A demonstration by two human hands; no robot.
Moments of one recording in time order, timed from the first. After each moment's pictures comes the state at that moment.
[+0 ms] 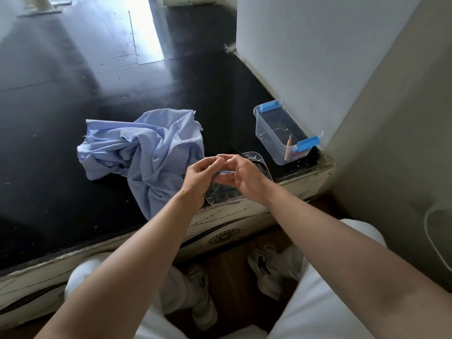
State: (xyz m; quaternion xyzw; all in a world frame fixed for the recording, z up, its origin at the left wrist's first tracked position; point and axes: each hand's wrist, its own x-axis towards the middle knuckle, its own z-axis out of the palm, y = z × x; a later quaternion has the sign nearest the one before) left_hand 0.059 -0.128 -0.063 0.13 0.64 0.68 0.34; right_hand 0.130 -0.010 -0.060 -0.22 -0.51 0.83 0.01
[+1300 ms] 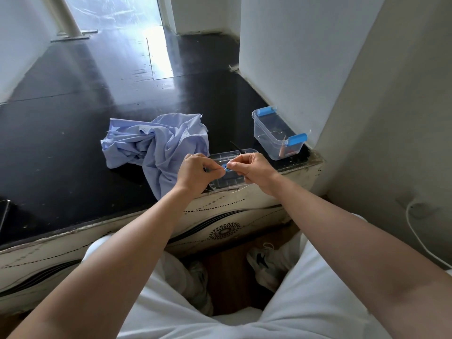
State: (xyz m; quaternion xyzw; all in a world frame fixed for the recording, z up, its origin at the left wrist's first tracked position) left_hand 0.105 -0.186 -0.027 0.34 0.85 0.39 0.07; right_hand 0.201 -0.032 -0.030 -0.22 -0.73 0.65 0.06
